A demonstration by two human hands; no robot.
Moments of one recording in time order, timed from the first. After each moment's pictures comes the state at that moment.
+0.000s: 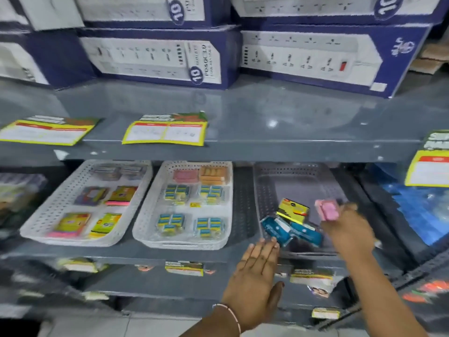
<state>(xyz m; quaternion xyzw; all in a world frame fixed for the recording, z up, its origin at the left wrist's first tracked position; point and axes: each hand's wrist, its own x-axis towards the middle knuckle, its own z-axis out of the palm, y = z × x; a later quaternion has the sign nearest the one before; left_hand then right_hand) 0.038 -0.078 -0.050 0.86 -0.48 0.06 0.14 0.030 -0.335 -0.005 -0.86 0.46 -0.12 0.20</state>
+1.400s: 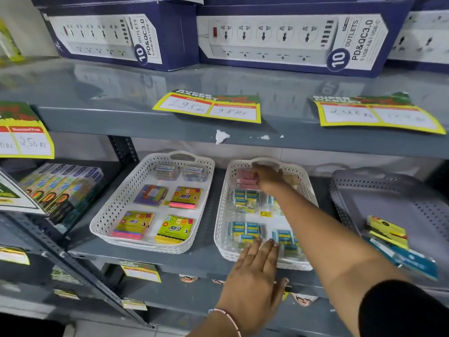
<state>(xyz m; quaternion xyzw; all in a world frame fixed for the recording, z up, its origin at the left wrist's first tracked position) 0.150 0.101 -0.058 0.90 -0.41 0.10 0.12 0.365 -0.099 -0.035 -0.98 0.05 0.00 0.19</state>
